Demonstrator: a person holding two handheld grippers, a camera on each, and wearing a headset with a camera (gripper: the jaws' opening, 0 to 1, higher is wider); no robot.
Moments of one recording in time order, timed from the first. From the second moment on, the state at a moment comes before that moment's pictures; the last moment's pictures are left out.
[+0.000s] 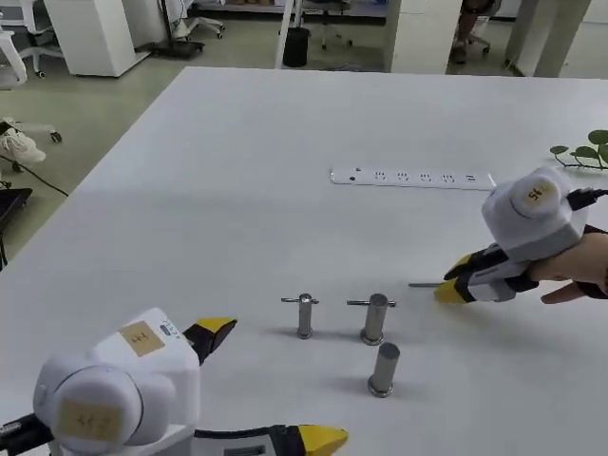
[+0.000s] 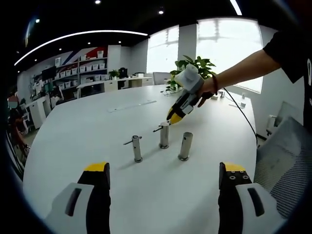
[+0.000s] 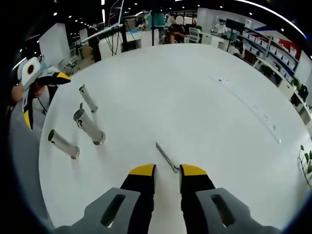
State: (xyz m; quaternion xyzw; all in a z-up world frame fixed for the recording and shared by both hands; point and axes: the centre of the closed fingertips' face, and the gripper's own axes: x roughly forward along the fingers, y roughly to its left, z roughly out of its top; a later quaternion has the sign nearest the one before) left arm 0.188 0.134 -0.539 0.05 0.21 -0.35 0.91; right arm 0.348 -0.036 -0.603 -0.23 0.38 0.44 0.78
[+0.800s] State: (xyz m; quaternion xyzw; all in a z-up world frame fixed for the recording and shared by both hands) left arm 0.186 0.130 -0.538 0.04 0.21 -0.37 0.91; right arm 0.340 -0.033 -0.607 -0.32 0.39 0.48 0.72
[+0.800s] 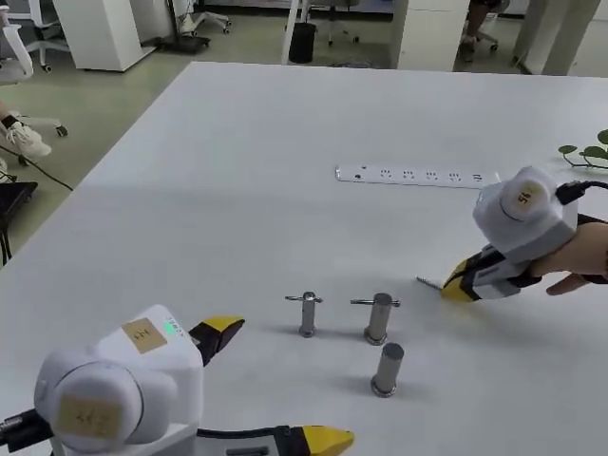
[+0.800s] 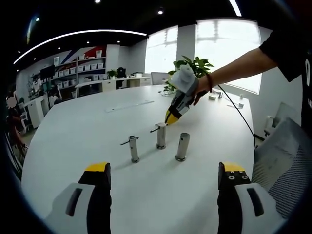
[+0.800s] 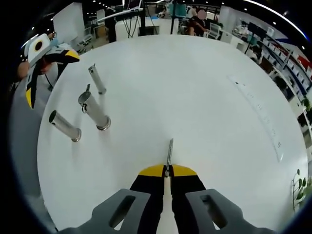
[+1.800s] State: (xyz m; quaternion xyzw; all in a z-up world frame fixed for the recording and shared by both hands) left arm 0.191 0.109 -0.521 0.05 0.21 -0.40 0.89; right arm 0.325 -0.023 -0.576 -0.37 0.32 0.50 0.72
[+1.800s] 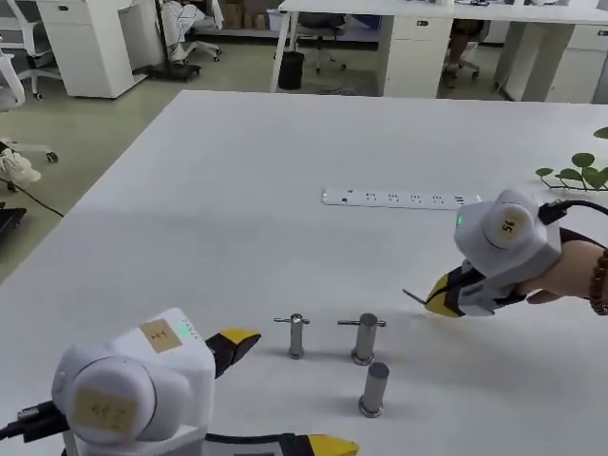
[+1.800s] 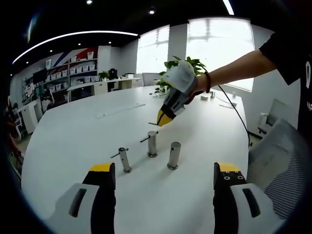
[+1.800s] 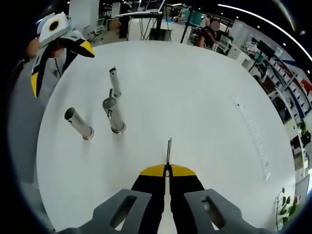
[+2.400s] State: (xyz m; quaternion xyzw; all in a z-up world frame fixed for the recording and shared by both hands) left arm 0.210 0.093 -0.498 0.00 0.23 -0.42 0.88; right arm 0.290 0.012 -0.538 -0.39 0.22 0.54 0.71
